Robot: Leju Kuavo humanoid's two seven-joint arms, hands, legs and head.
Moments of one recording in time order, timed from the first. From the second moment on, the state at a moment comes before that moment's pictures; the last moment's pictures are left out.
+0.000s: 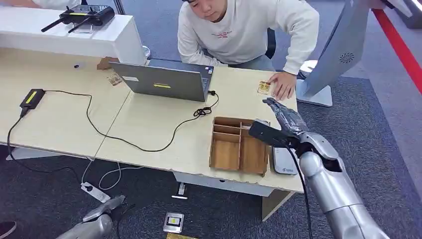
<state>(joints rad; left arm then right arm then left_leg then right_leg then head) -0.37 0.22 -0.69 -0.36 -0.61 0.03 0.02 -0.68 -0.09 0.51 -0.98 0.88 -0.01 -0.08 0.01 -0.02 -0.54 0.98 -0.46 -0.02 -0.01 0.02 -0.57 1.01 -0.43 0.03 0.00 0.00</state>
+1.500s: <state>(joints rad) -0.35 0.22 -0.68 -0.36 -0.64 0.02 0.02 -0.66 -0.06 0.54 -0.97 0.88 0.07 -0.07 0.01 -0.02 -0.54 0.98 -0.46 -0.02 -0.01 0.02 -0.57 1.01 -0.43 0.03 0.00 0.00</state>
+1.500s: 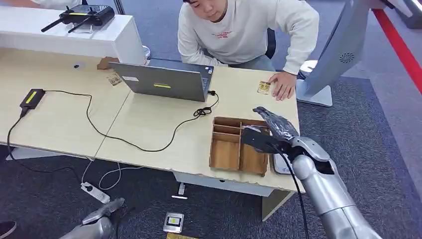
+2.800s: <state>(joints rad) -0.34 0.23 -0.63 -0.36 -0.68 0.03 0.00 -0.74 -0.10 0.41 -1.13 0.78 -0.06 -0.12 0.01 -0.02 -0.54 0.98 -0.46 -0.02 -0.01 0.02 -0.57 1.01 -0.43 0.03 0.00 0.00</state>
